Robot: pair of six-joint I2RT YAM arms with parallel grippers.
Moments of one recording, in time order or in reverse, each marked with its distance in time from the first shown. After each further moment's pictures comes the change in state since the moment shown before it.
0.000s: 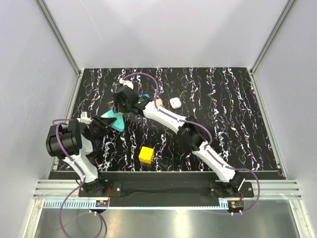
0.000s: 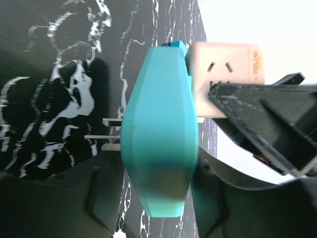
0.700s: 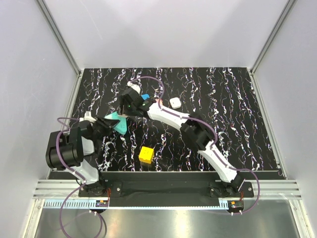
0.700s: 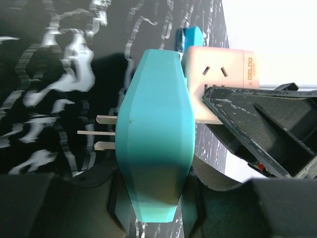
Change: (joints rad) left arm -0.069 -0.163 -0.003 -0.280 -0.101 0.051; right arm -0.017 -0.115 -0.261 0.113 -0.029 0.120
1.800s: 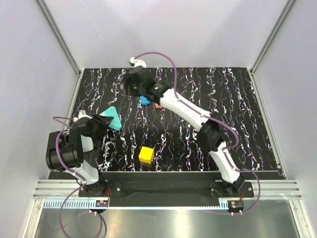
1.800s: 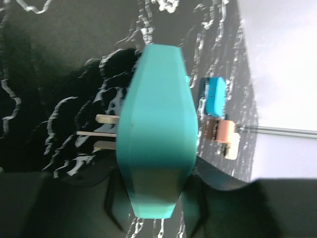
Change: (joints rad) left arm -0.018 -0.039 0.072 -0.137 -0.225 0.030; right arm -0.028 -0.232 0.114 -0.127 0.093 -0.228
